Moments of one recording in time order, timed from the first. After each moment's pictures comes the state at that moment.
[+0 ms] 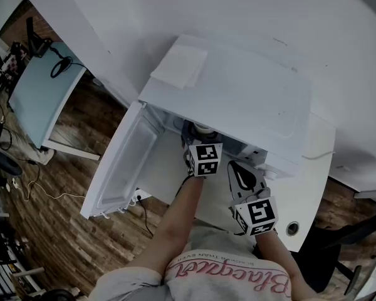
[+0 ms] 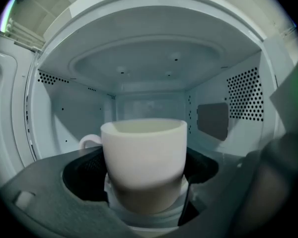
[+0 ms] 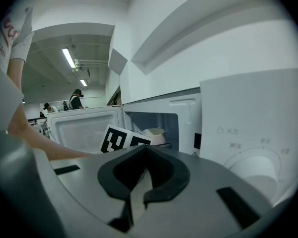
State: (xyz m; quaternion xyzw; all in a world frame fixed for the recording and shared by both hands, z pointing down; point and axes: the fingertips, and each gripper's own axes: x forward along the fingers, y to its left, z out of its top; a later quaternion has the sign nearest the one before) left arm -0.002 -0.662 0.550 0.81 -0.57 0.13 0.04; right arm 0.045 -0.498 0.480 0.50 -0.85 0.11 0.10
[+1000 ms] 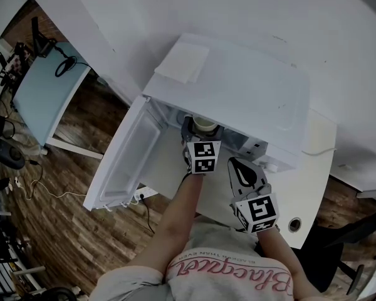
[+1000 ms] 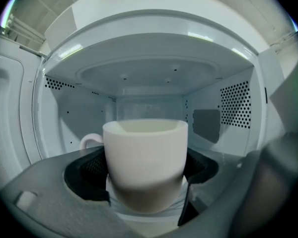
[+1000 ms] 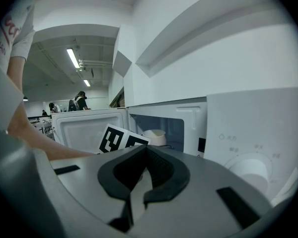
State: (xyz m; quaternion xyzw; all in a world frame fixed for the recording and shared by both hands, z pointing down) left arm -0.007 -0.649 0.540 0.82 -0.56 0.12 0.04; right arm 0.040 -0.486 0.469 0.49 -0.86 0.09 0.09
